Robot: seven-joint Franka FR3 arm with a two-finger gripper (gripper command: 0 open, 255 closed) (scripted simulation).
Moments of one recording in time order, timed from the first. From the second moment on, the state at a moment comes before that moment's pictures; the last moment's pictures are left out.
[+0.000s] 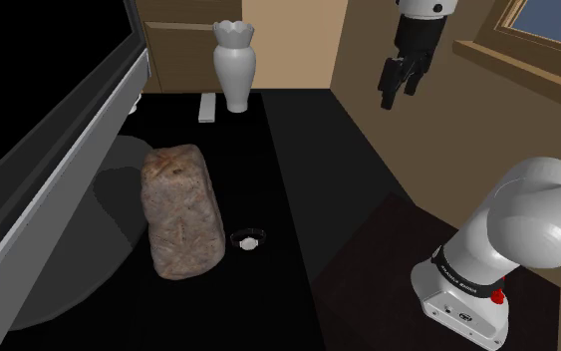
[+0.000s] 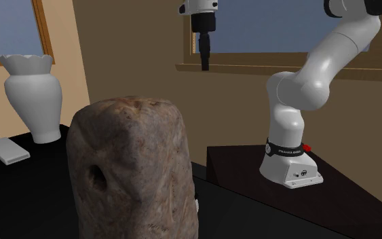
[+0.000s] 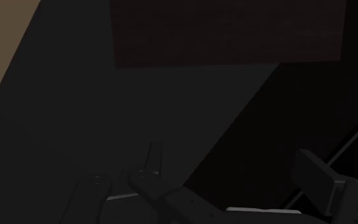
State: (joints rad) arm -0.02 -0.76 -0.02 -2.41 -0.11 1.57 0.08
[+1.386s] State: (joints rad) arm 0.15 -0.76 0.46 -2.75 0.10 2.24 0.53
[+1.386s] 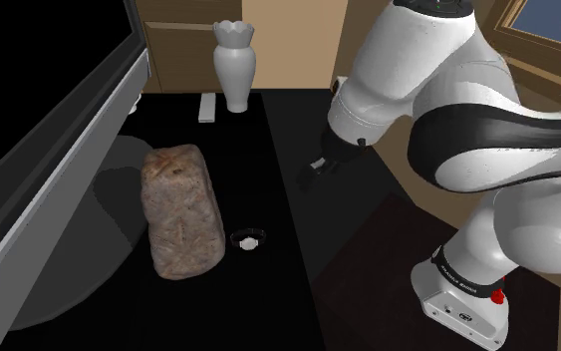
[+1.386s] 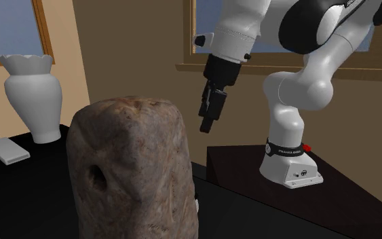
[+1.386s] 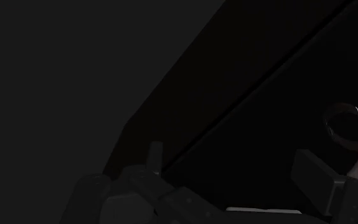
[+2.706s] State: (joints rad) arm -0.47 -0.41 1.35 -2.59 -0.25 2.76 1.15
